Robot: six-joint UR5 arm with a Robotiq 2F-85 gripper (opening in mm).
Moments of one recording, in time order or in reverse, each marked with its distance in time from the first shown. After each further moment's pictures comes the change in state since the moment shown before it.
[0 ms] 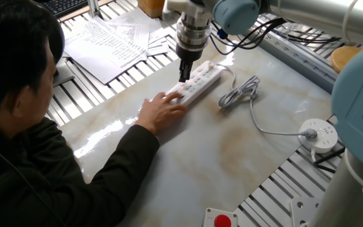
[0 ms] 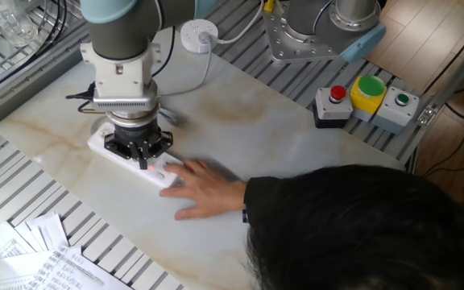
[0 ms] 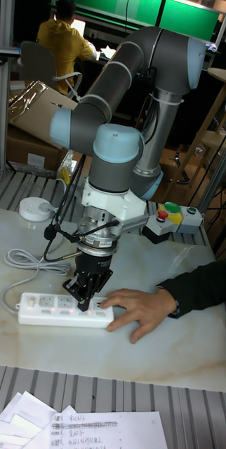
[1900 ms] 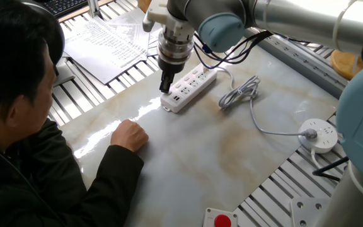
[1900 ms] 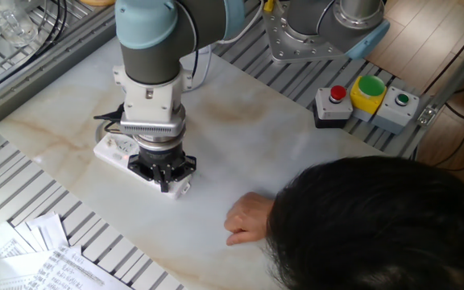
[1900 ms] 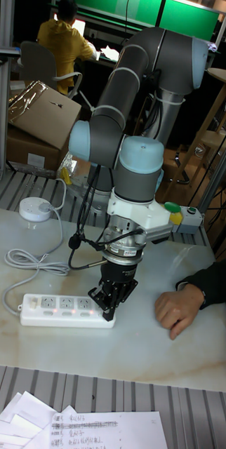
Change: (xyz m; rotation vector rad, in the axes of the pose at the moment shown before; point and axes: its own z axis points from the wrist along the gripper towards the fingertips) arm -0.043 0.037 0.014 0.005 -0.047 0.091
